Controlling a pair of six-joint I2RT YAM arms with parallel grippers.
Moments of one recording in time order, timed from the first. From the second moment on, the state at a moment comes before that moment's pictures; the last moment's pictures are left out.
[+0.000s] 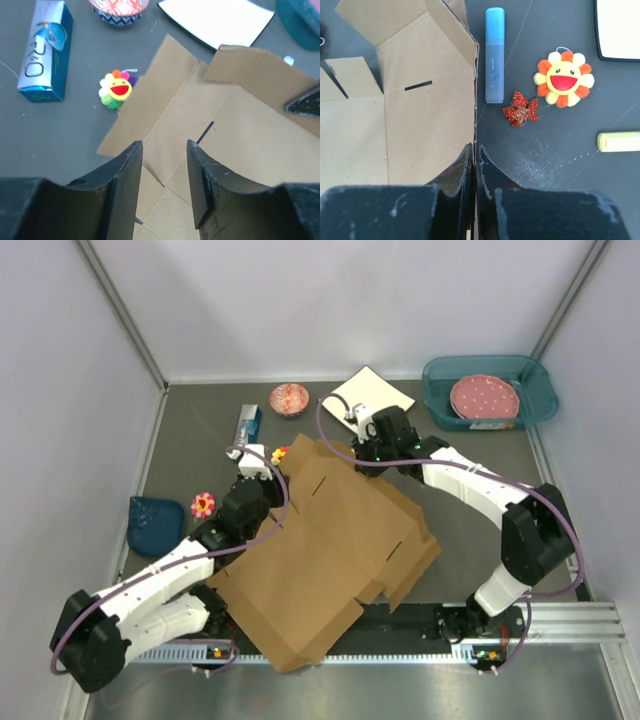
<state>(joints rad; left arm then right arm) -0.68 0.96 0.50 0.18 -0.42 -0.34 0.61 1.63 1.22 -0.34 -0.17 -0.01</state>
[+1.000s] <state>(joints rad) -0.57 0.85 0.51 -0.03 -0.32 -0.48 0.68 1.37 0.93 -0.28 -0.21 -0.24</state>
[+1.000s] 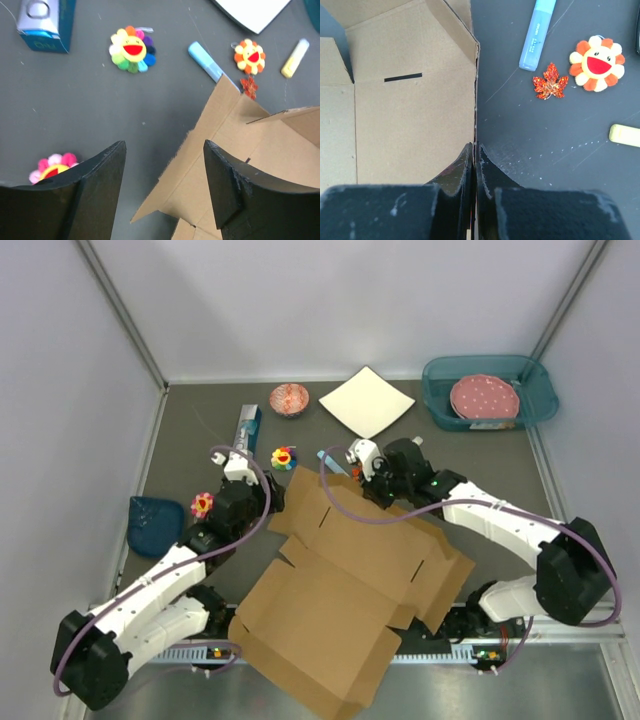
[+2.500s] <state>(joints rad) -0.71 0.75 0.22 0.00 0.12 -0.63 0.80 1.30 0.89 -0.28 0.02 -0.24</state>
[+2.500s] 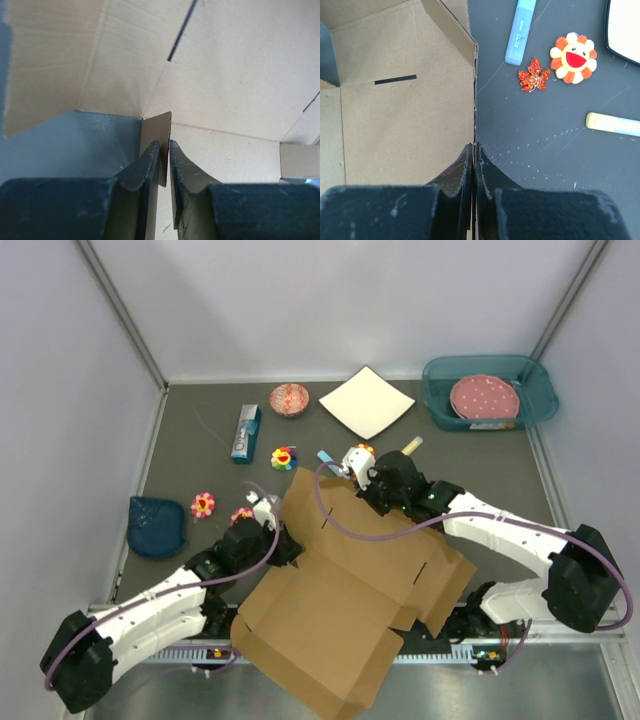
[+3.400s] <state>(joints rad) -1.17 0.87 0.40 -0.10 -0.28 -0.57 0.82 1.31 0.89 -0.28 0.03 -0.24</state>
